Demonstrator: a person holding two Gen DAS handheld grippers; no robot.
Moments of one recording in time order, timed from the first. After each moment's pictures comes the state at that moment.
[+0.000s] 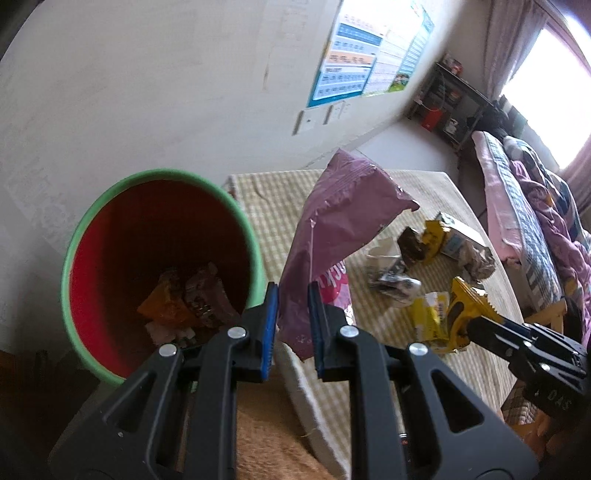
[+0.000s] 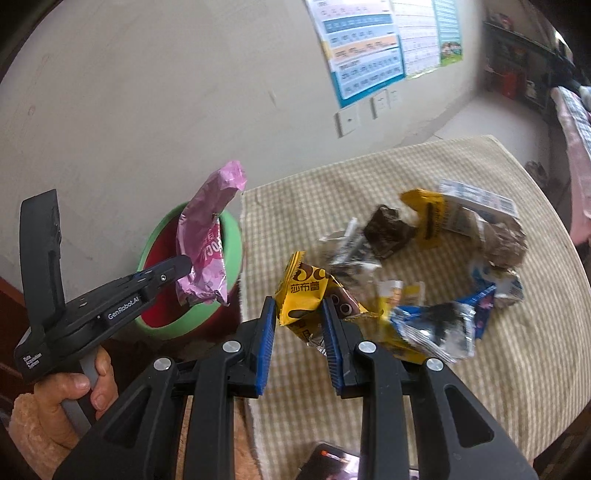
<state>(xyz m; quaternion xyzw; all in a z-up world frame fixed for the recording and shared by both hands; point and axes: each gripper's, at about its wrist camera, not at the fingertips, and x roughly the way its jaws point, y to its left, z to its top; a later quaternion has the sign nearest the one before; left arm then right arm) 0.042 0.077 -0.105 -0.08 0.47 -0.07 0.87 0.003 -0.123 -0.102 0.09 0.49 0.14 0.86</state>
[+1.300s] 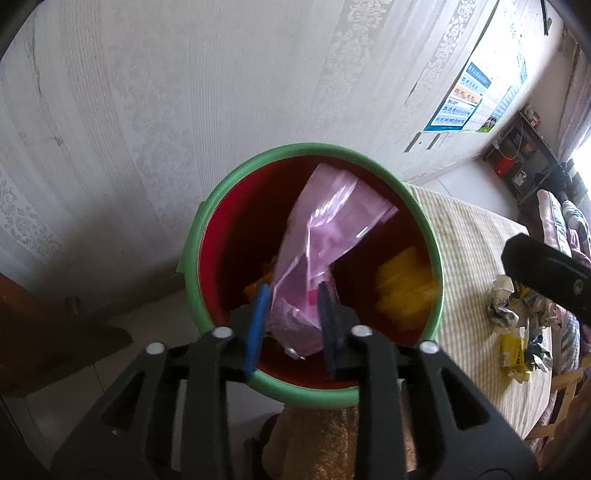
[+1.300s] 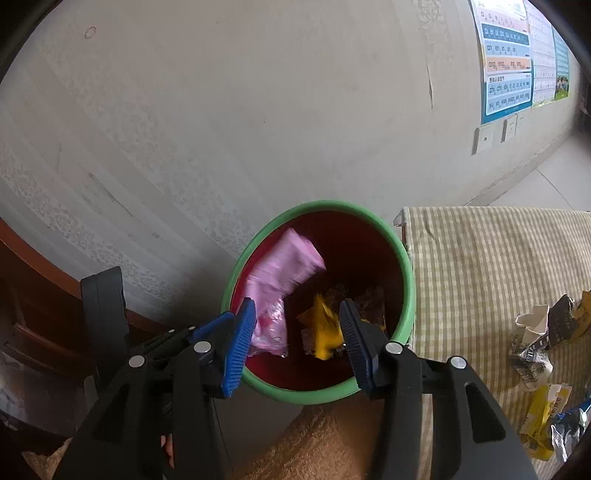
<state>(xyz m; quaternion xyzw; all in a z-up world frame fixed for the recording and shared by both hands) 0.028 0.215 -0.142 -0.15 0.48 0.07 0.86 0.070 0.052 -0.100 0.05 0.49 0.30 0.82</state>
